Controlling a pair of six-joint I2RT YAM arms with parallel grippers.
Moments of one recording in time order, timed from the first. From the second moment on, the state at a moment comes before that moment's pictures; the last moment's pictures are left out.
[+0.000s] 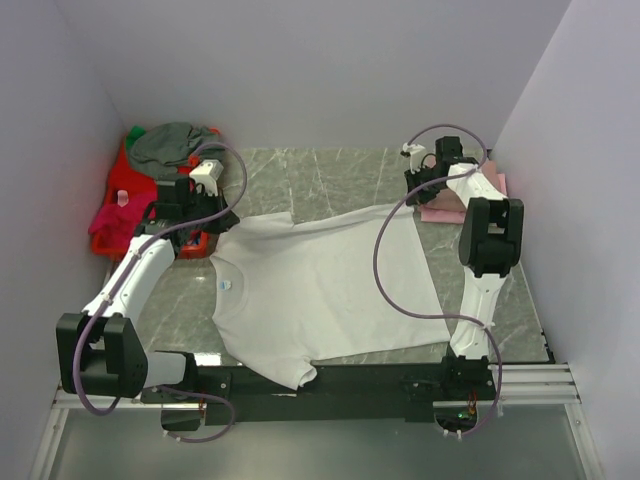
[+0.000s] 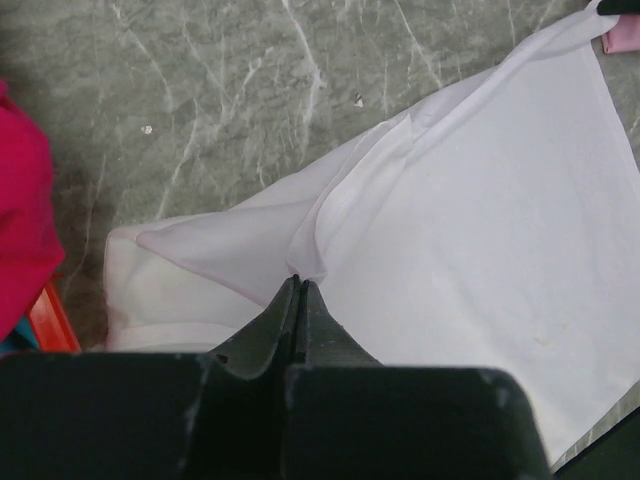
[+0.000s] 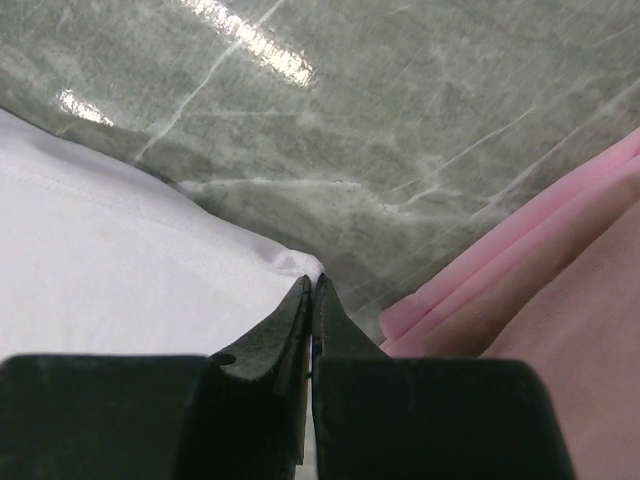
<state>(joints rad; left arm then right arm) -0.08 1.29 0.98 -0.30 0.42 -0.14 -0.04 2.19 1.76 -0.64 -0.45 -0.51</state>
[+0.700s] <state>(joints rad) -0.08 1.21 0.92 -0.34 0.37 -0.14 -0.06 2.03 1.53 -0.55 -0.47 -0.55</state>
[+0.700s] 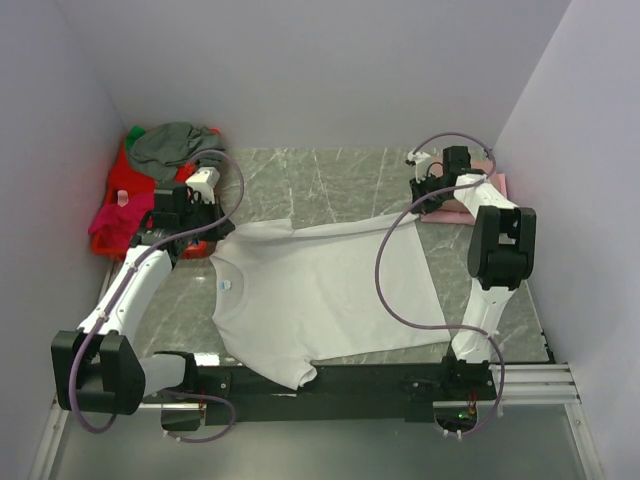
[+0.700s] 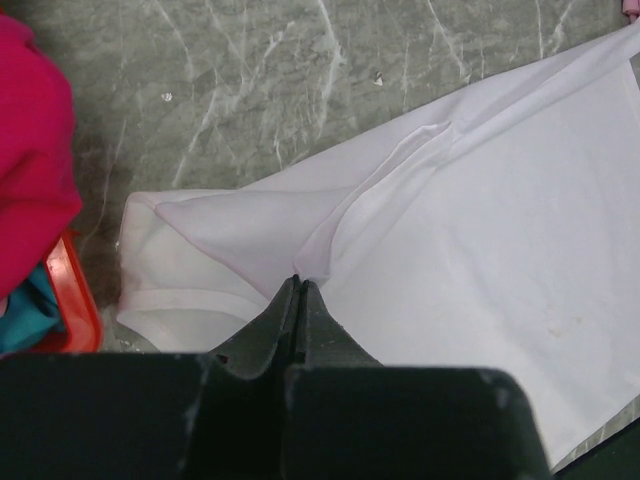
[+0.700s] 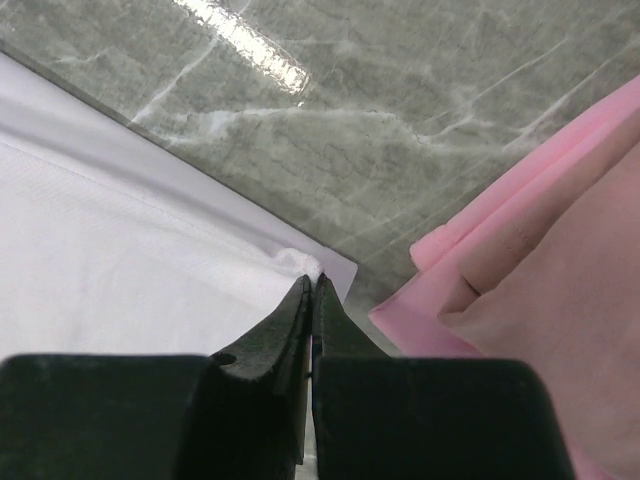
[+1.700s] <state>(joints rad) -0.08 1.17 0.87 -0.38 0.27 -0.15 -0.07 1.90 1.37 -0.53 -0.49 -0.62</state>
